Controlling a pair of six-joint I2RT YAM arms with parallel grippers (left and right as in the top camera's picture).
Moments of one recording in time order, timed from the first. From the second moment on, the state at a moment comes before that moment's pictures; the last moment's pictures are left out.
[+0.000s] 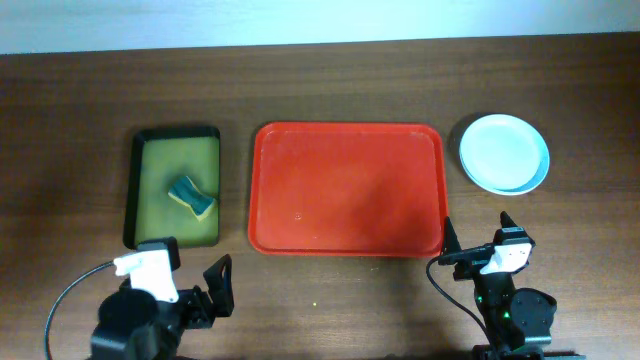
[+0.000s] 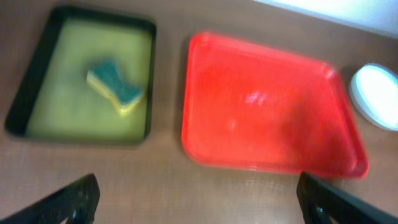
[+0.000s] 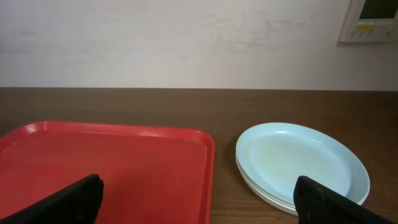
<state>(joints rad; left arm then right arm) -0.26 0.42 0.83 -1.02 -0.04 -0.37 -0.01 0.02 0.02 -0.07 -0.08 0.02</state>
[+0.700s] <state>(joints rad) -0.02 0.02 0.18 -0.25 0.29 0.02 -0.01 0.01 0.02 -0.07 -0.08 0.02</state>
